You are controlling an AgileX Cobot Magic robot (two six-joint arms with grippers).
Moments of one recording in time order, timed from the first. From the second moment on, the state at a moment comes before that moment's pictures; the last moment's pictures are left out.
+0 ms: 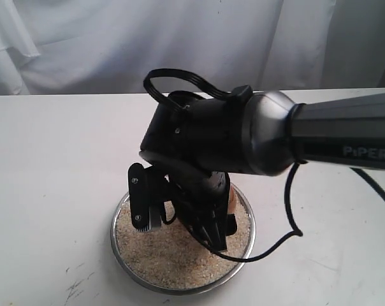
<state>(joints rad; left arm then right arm) 0.03 0.00 0.00 -0.01 0.33 -0.02 1.06 1.95 -1.39 -0.51 1.04 -0.53</state>
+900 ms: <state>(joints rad) 0.03 0.00 0.00 -0.01 0.33 -0.02 1.09 2.10 -1.52 -0.62 1.20 -0.36</state>
